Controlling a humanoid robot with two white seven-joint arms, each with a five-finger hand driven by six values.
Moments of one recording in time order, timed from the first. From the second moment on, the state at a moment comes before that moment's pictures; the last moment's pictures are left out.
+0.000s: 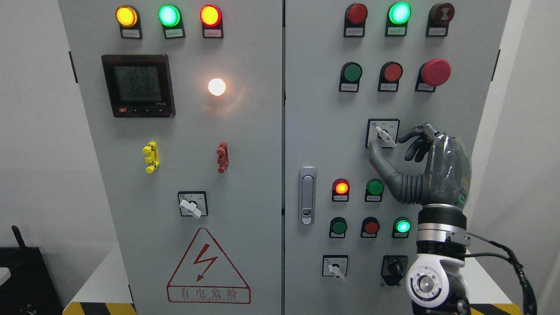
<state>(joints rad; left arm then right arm) 0.00 -0.09 0.00 0.00 0.00 -0.07 0.08 -0.66 0.13 0.02 -1.79 0.89 0.27 -0.12</state>
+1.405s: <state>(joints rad) 0.00 -0.09 0.00 0.00 0.00 -0.07 0.08 -0.68 0.13 0.04 -1.77 0.89 0.29 -0.12</state>
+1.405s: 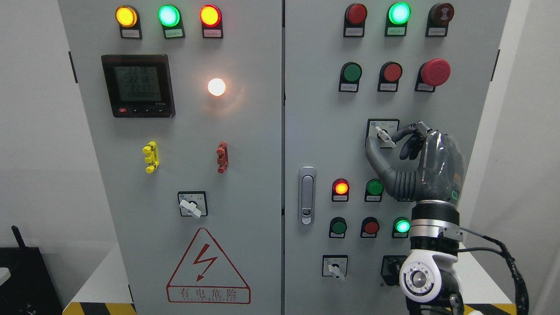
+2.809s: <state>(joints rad) 0.00 -0.09 0.00 0.00 0.00 -0.07 0.08 -0.70 0.13 0.04 -1.76 0.89 0.31 -0.12</state>
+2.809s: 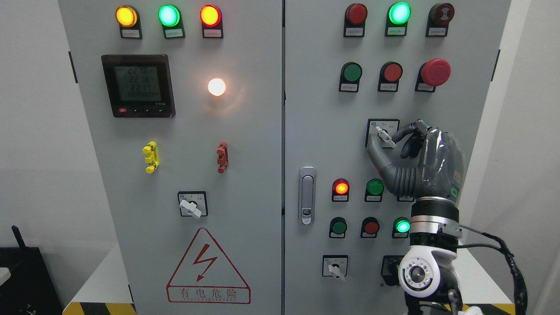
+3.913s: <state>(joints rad) 0.00 -0.09 0.00 0.00 0.00 -0.07 0.08 -0.70 0.13 0.05 -1.76 0.89 0.32 -0.11</state>
